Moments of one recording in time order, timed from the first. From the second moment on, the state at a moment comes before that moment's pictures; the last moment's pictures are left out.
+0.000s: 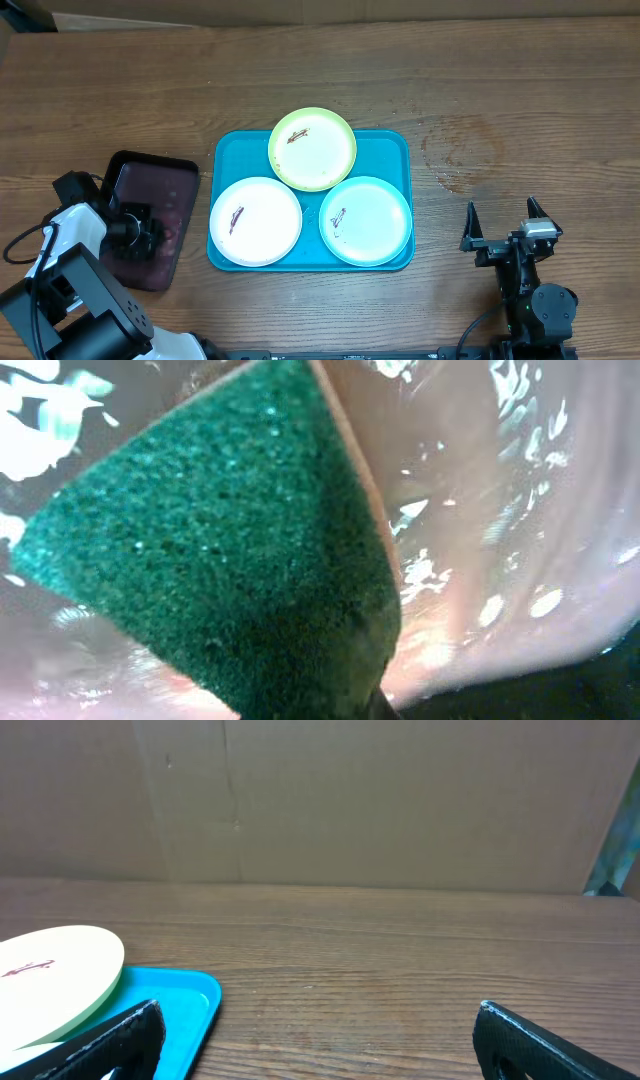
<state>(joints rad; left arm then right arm) 0.61 1.69 0.91 -0.69 0.27 -0.86 0.03 0.01 0.02 -0.03 -0.04 -0.01</state>
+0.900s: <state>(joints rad) 0.61 1.69 0.91 -0.64 0.10 -0.84 0.03 0.01 0.02 -0.03 -0.04 -0.01</state>
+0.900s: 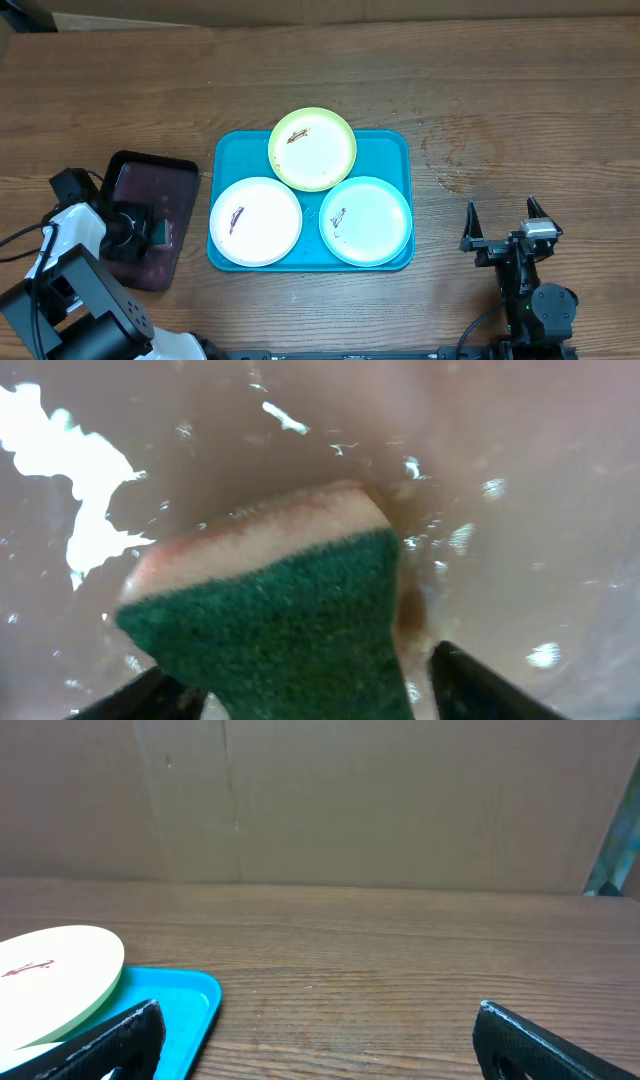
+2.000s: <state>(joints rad) 0.61 1.57 1.02 -0.77 0.19 -0.72 0.03 0.01 0.02 -0.03 -0.04 -0.01</state>
